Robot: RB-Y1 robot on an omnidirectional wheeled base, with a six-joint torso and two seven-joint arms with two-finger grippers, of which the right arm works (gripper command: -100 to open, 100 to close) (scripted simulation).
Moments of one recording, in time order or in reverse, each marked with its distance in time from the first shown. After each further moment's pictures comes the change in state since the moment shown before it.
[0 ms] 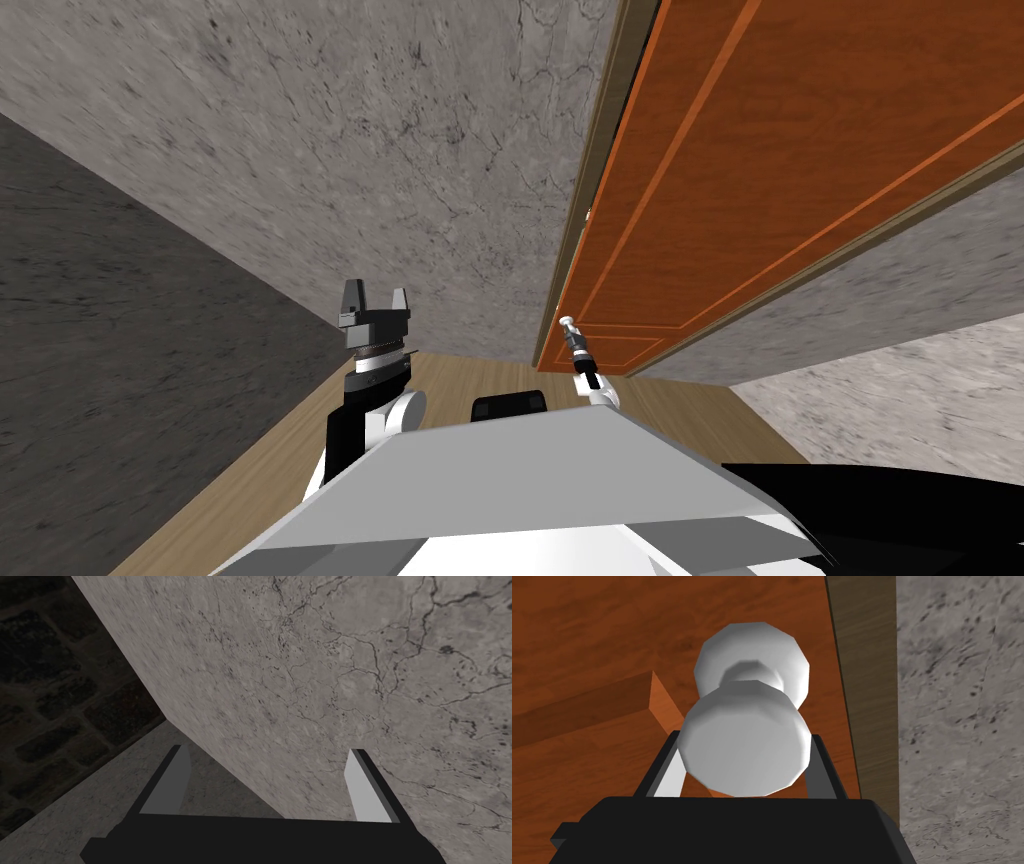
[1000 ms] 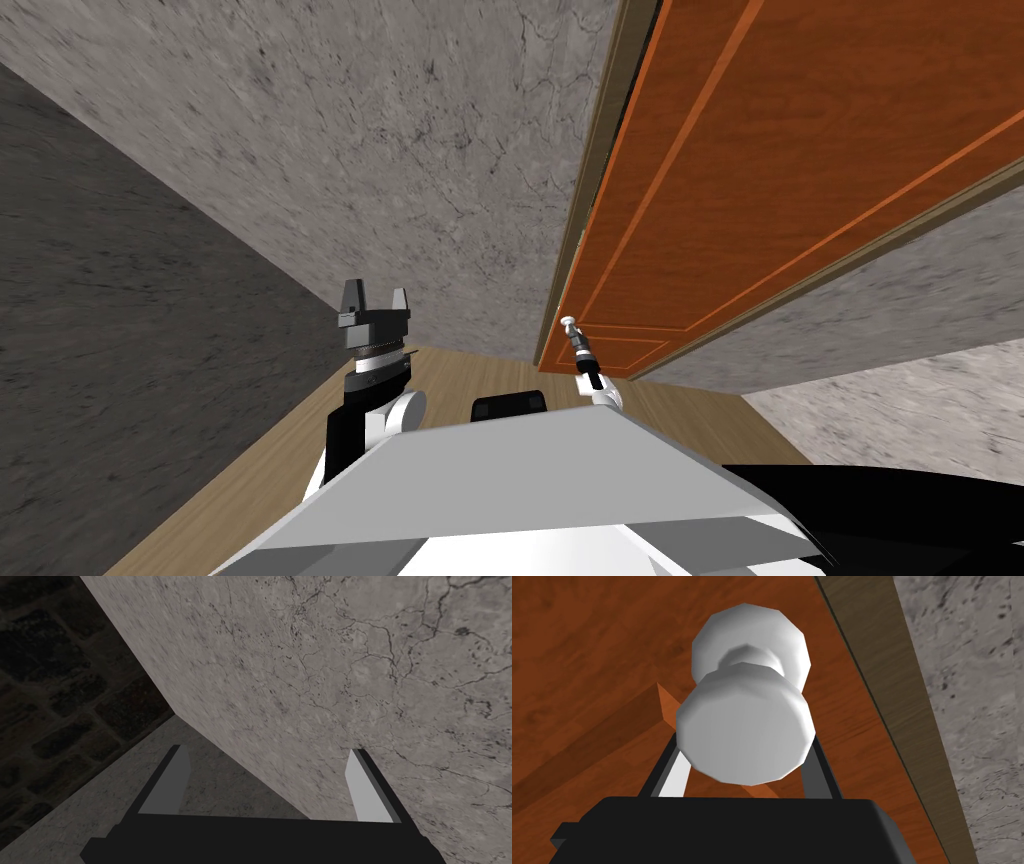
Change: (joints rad) arm 0.013 -0.026 0.040 -0.005 -0.089 0.002 -0.238
